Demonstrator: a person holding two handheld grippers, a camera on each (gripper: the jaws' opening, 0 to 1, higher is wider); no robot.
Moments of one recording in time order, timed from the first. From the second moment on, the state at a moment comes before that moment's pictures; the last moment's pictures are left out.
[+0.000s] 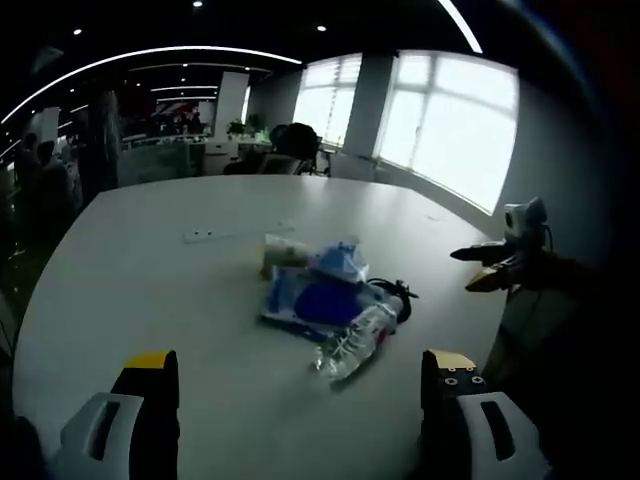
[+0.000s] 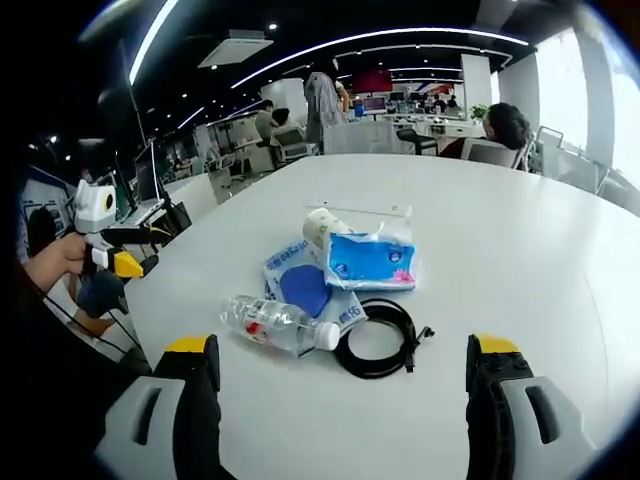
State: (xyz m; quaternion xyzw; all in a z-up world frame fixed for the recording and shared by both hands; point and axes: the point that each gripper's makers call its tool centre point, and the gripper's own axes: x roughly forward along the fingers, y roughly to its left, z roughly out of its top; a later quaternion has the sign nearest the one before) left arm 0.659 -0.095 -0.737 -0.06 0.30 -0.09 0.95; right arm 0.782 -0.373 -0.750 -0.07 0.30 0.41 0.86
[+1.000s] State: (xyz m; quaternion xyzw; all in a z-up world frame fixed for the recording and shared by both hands) left arm 0.653 -0.095 -0.732 -0.06 0.29 -0.08 0.95; right arm 0.778 -0.375 -0.745 -0.07 0.30 0.41 0.86
